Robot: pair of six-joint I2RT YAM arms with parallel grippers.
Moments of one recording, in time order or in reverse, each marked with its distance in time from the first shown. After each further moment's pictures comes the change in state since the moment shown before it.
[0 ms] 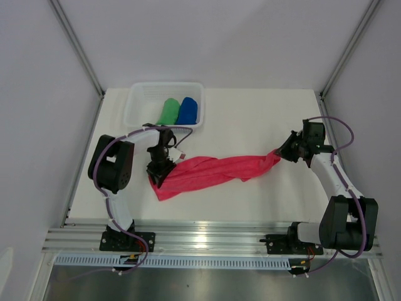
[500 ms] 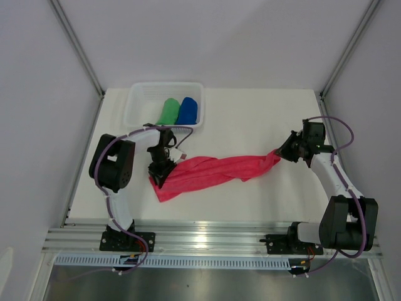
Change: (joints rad) left arm 0.002 0.016 0.004 0.007 0.053 0.002; right arm -0.002 0.000 0.000 0.001 -0.004 -0.010
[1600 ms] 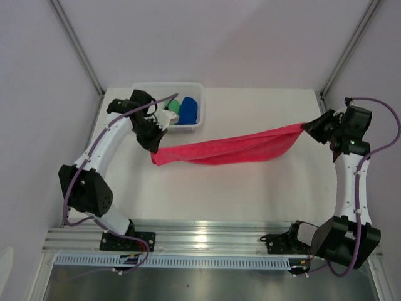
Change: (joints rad) left arm 0.091 -0.306 0.401 -0.195 0.140 0.170; right arm -0.269 -0.093 0.297 -0.093 -0.162 -0.019
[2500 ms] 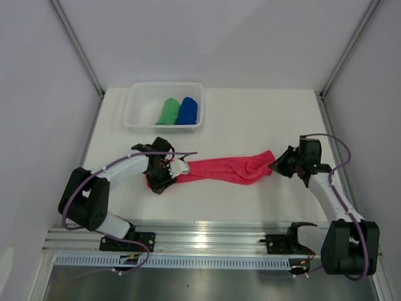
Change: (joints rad) left arm -0.210 -0.152 -0.765 0.438 -0.170 0.130; right arm 0.317 -0.103 -0.528 0.142 0.128 0.153
